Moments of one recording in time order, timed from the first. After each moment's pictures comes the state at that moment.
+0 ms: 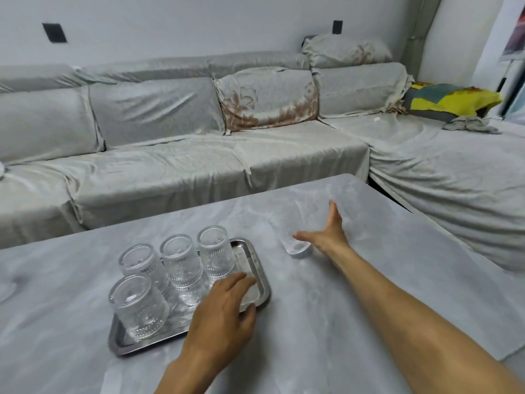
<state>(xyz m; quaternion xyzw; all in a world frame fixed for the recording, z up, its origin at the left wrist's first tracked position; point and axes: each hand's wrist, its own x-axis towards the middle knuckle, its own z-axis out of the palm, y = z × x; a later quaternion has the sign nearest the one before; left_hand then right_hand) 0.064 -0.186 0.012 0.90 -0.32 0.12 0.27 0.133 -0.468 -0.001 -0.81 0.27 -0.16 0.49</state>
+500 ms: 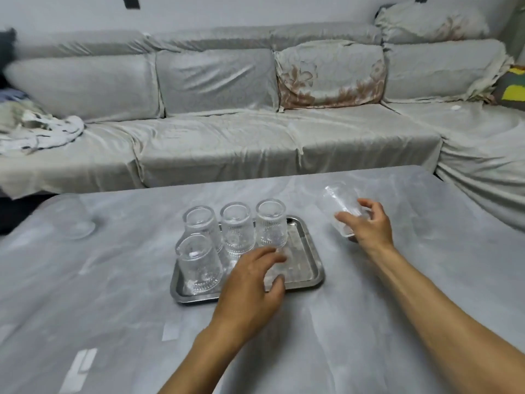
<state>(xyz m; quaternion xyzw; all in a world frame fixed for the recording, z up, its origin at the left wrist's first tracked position) 0.067 -0.141 0.013 0.89 -0.24 0.11 0.37 0.131 -0.400 0.003 -0.74 0.23 -0.23 0.59</state>
